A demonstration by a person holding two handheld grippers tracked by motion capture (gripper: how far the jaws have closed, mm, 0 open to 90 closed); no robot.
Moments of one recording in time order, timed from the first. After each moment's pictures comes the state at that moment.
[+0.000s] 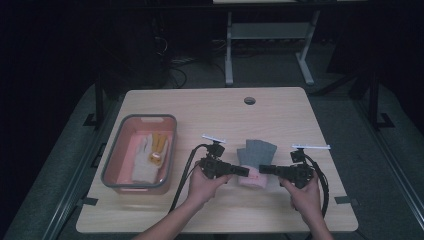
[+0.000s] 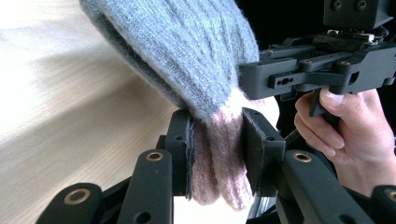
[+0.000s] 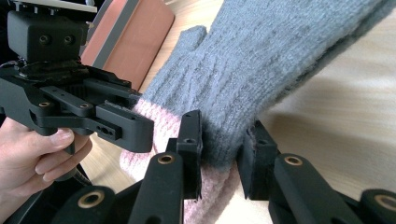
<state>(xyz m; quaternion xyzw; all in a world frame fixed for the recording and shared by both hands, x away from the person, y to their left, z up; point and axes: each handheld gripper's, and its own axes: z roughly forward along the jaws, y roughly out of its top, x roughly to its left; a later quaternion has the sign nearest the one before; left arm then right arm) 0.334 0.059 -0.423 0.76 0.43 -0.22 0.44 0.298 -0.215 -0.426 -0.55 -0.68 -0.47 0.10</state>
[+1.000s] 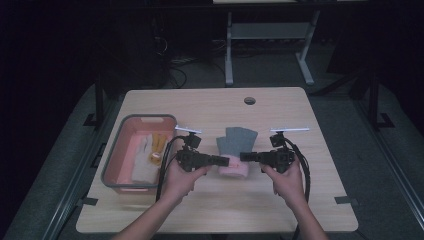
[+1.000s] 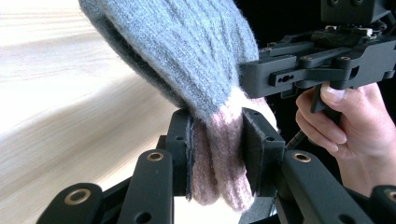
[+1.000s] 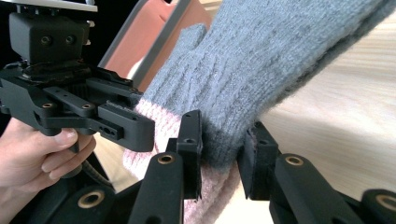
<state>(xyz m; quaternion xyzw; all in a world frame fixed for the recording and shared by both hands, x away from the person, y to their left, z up) 0.335 0.117 -0.384 0.75 0.44 -0.18 0.47 0.324 -0.162 -0.383 -0.52 -0.70 -0.48 0.12</state>
